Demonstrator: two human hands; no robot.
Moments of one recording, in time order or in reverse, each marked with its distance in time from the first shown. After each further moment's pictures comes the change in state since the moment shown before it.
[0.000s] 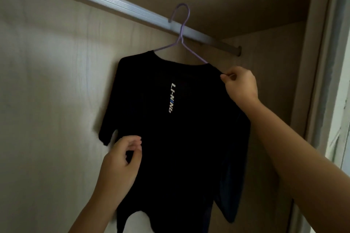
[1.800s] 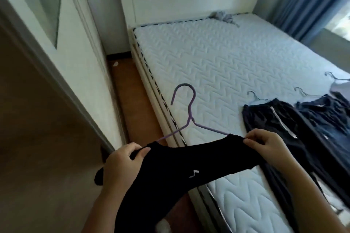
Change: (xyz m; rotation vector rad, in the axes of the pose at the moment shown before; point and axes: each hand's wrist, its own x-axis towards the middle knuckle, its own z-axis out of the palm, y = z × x) left_hand -0.333 -0.007 0.177 -0.256 -1.446 0.148; right_hand -0.620 0.052 -0.257 -0.581 0.273 1.329
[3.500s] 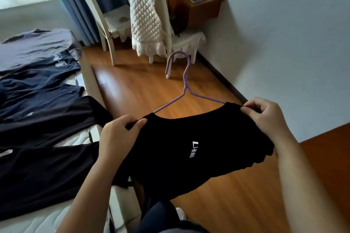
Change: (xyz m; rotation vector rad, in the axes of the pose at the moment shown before) left_hand -0.482 0.471 0.382 -0.102 -1.115 1.086; right_hand -0.733 0.284 -0.214 0.183 1.451 1.098
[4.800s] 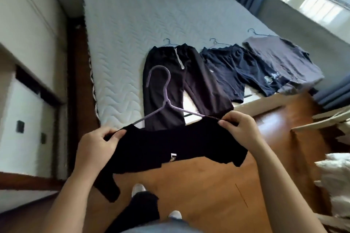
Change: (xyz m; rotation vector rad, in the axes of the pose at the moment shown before) left_hand -0.039 0.026 0.061 0.088 1.181 -1.279; right_hand 0.211 -0.211 0.332 -0.139 -1.434 -1.154
